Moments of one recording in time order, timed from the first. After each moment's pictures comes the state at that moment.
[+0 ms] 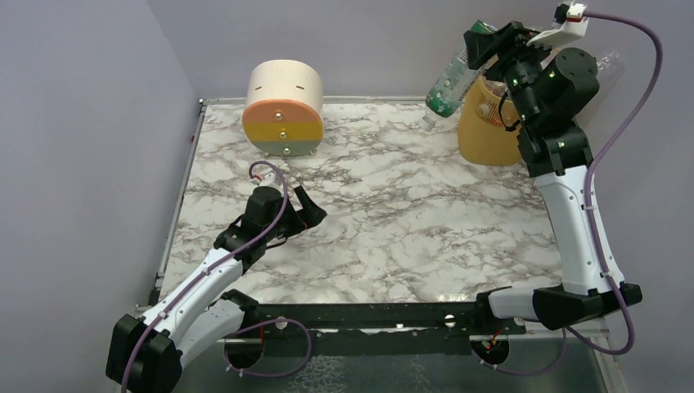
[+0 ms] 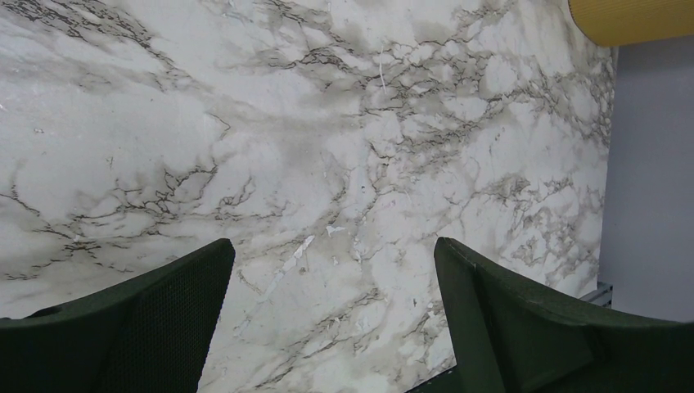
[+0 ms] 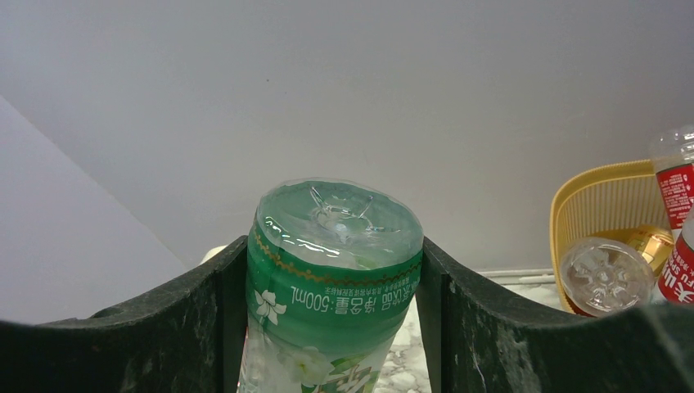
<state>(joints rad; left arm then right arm) -0.47 0.89 0.52 -0.25 0.08 -0.79 0.22 1.32 1.75 -0.20 0.05 0.36</state>
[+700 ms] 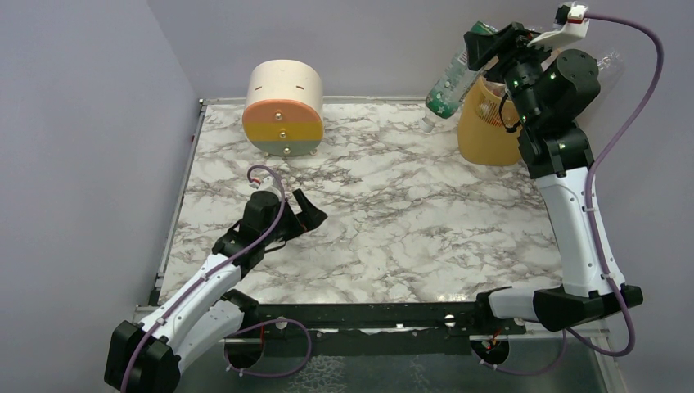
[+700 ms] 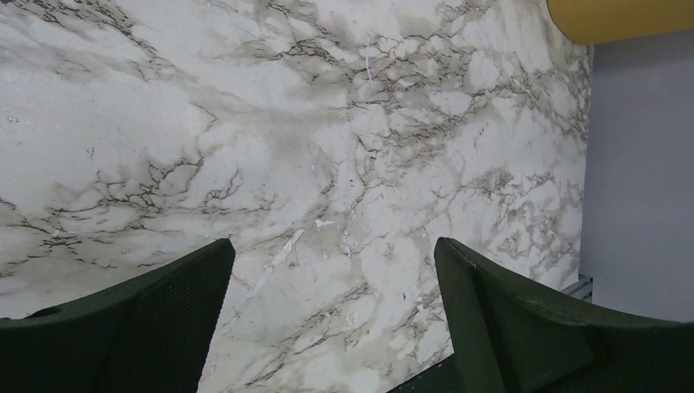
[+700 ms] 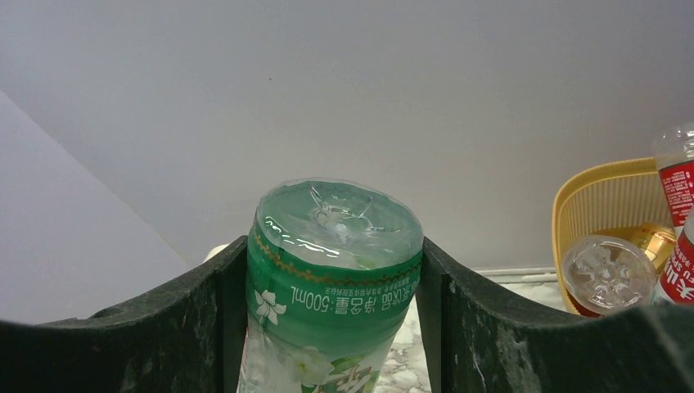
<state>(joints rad) -0.47 0.84 0.48 -0.22 0.11 -0.81 0.22 1.31 1.73 -0.20 0.03 0.36</state>
